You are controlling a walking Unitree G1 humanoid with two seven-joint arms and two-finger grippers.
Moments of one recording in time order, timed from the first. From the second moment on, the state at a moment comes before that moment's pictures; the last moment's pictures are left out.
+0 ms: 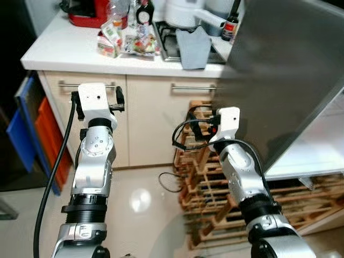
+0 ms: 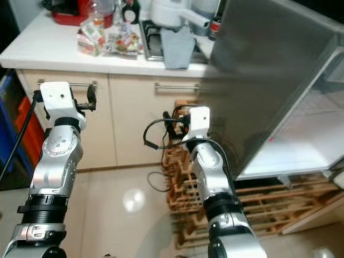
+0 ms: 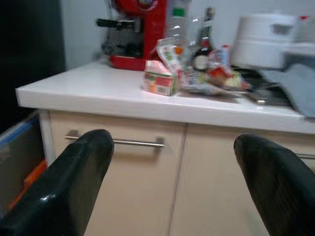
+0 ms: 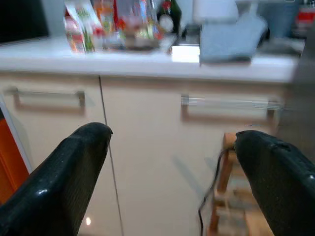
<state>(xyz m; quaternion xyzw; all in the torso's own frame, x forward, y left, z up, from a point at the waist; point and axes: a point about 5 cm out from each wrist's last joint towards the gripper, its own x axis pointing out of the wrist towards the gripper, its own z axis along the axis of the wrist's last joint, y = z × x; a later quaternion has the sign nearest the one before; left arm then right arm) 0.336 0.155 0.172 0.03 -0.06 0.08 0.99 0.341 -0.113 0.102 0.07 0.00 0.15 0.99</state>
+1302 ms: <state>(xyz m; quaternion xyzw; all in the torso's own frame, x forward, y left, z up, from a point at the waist) 0.340 0.136 0.179 0.05 -0.06 0.04 1.00 0.344 -0.122 0.114 0.07 -0.03 0.14 0.99</state>
